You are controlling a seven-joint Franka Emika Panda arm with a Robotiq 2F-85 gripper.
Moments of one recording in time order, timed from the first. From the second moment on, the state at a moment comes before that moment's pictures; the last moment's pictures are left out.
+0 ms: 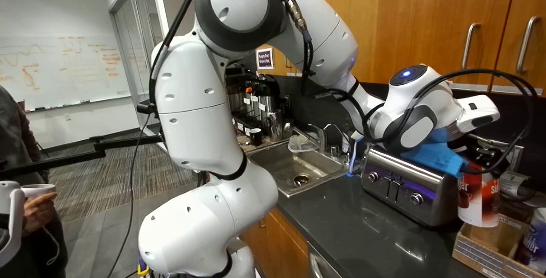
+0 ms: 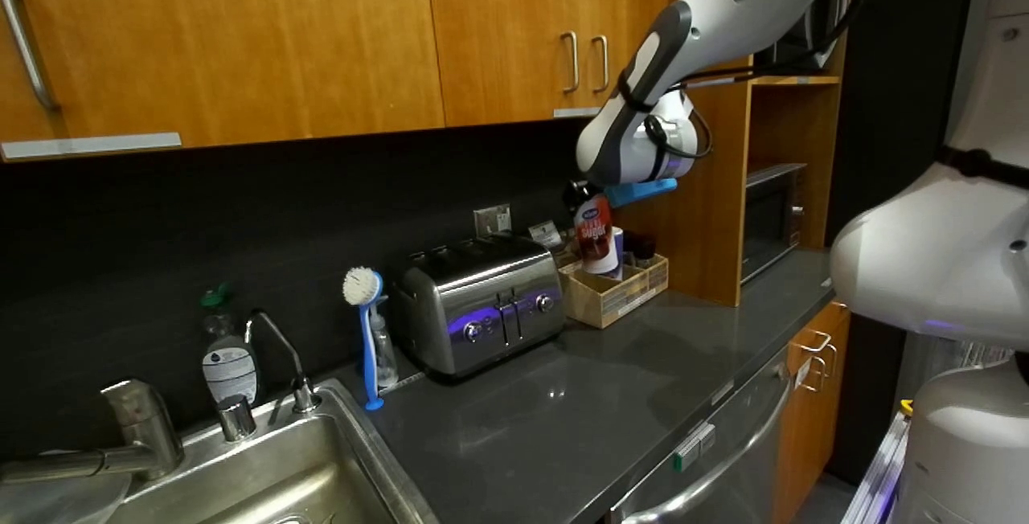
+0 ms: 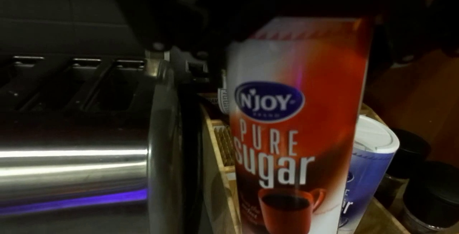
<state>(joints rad) -1.38 -0.13 1.13 -2.43 0.19 3.13 -0.18</state>
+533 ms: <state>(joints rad) -1.47 -0.11 1.21 -2.39 0.09 3.09 -0.10</state>
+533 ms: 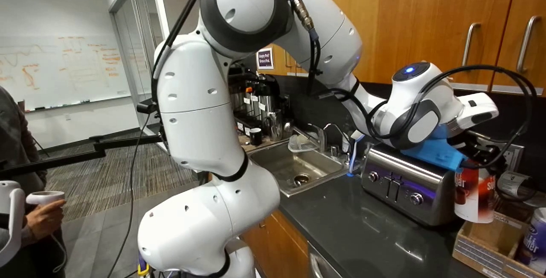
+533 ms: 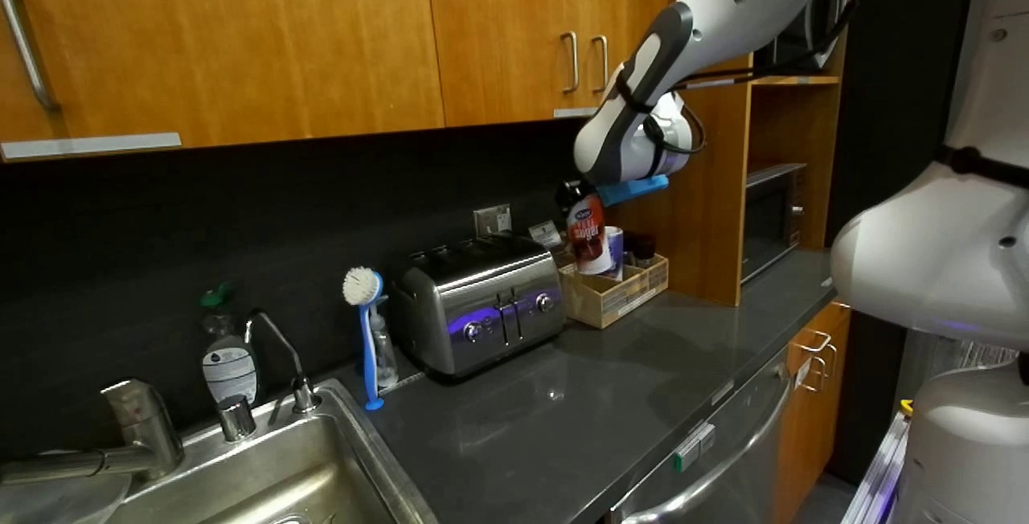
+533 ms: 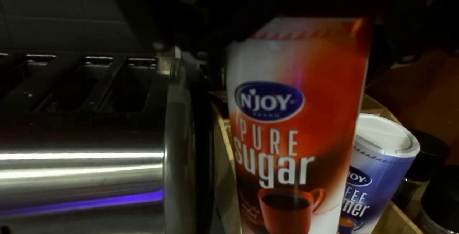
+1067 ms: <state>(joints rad) -1.61 -0.10 1.33 -2.35 -0.04 3.03 0.01</state>
